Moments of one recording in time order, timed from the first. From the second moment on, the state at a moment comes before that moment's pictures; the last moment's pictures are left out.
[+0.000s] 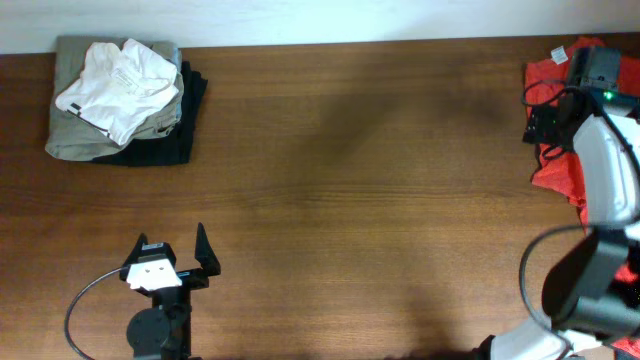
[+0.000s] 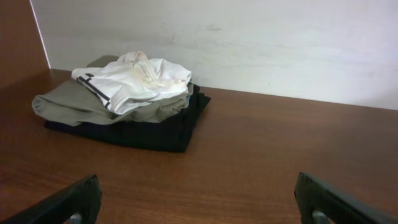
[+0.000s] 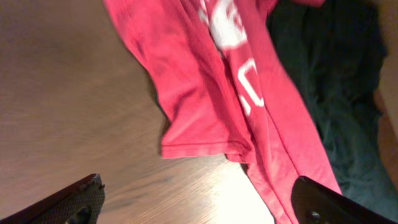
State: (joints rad) left arm 0.06 0.01 0.02 -0.08 -0.05 -0.10; right arm -0.32 1.85 1.58 -0.90 0.34 0.06
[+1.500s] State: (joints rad) left arm 0.06 0.01 0.02 -0.08 -0.05 -0.10; right arm -0.50 2.18 1.59 -0.81 0.01 -0.10
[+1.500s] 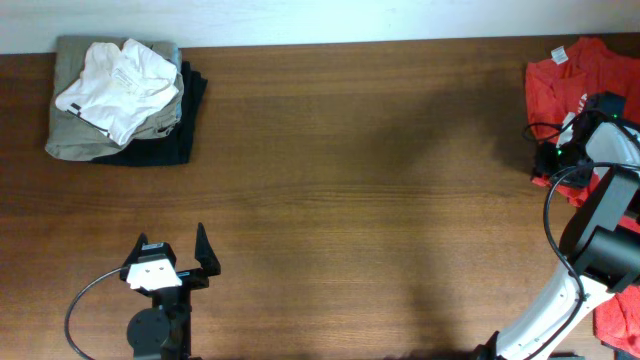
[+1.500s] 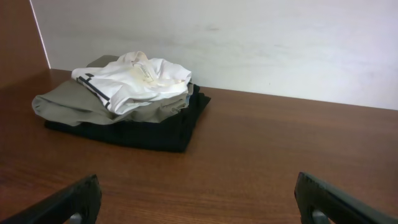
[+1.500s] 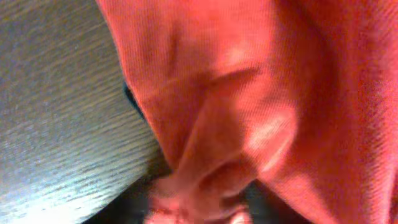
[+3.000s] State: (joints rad) left arm 0.06 0.01 0.02 -0.08 -0.05 -0.10; right arm -0.50 2.21 1.77 -1.00 -0.03 -0.01
